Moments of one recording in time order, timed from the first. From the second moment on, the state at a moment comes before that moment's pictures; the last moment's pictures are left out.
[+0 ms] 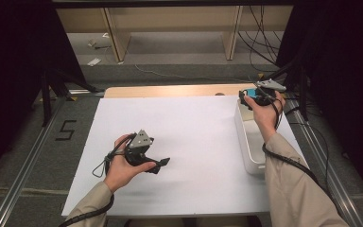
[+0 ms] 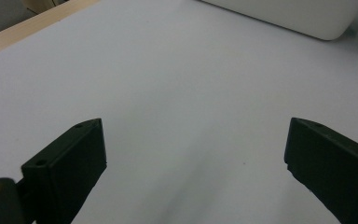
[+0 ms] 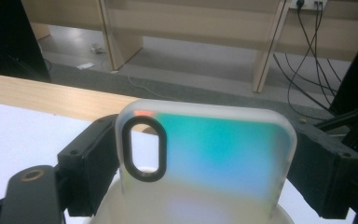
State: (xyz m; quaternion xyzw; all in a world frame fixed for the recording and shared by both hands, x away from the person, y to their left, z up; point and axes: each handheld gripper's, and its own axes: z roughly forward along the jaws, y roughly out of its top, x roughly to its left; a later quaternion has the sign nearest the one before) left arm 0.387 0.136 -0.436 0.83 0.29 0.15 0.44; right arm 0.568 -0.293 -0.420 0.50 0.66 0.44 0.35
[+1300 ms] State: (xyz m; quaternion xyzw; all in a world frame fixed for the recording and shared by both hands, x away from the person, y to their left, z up) left arm 0.387 0.135 -0.437 0.83 0.29 0.15 0.44; right arm 0.562 -0.296 -0.411 0.50 0.66 0.45 0.34
